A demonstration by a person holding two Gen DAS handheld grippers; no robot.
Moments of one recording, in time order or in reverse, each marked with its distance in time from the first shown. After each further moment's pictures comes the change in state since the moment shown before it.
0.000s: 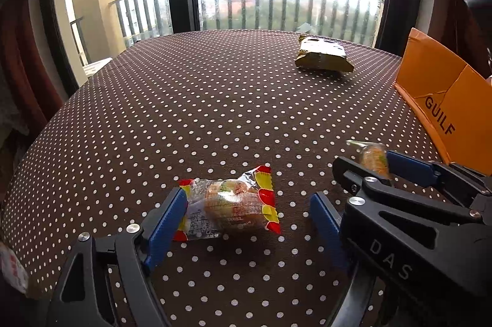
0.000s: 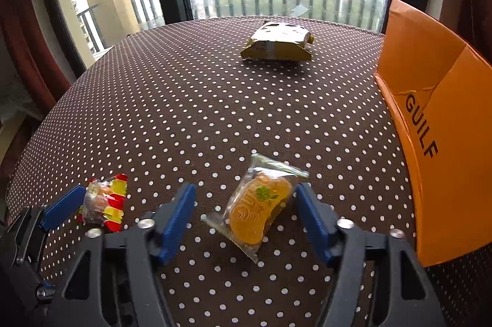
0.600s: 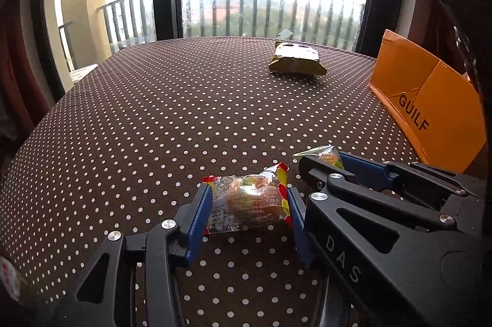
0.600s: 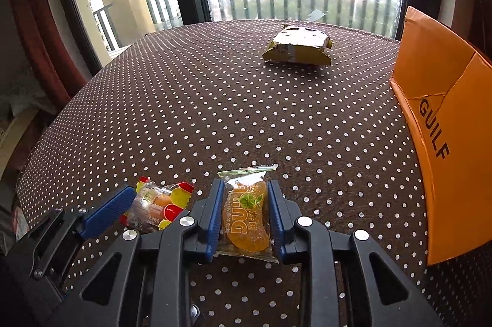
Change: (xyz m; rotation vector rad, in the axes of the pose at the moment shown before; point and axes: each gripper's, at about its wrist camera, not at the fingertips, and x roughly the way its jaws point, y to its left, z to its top) left arm -0.015 -0.010 -0.008 0.012 -0.032 -0.074; right arm -0.007 0.004 -0.005 -0.008 -0.022 0.057
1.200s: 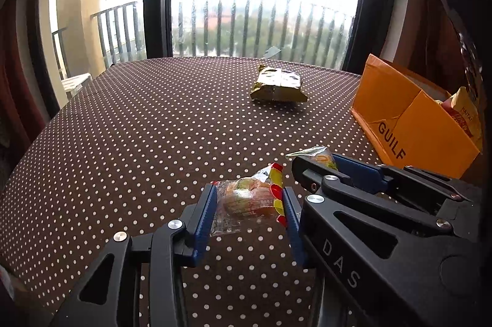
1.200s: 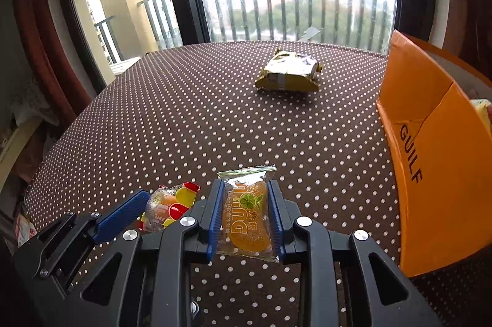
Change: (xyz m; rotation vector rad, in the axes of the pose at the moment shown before) left arm -0.019 -0.016 0.030 -0.001 -0.053 -0.044; right arm -0.032 -0.008 0.021 0.006 -0.067 -0.001
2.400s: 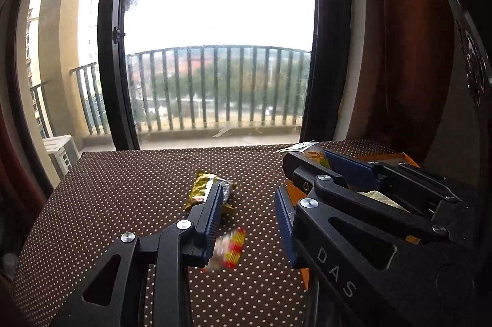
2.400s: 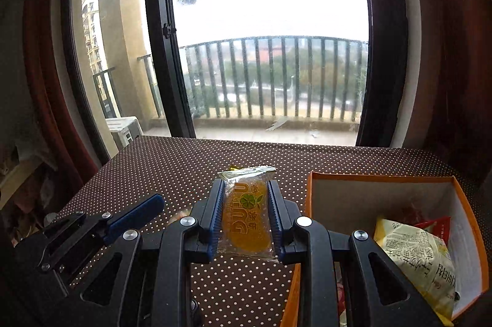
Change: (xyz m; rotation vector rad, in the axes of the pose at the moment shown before) left arm -0.056 -0.110 0.127 0.108 -0.212 -0.071; right arm -0.119 -0.080 0.095 -0.002 -0.279 -0.029
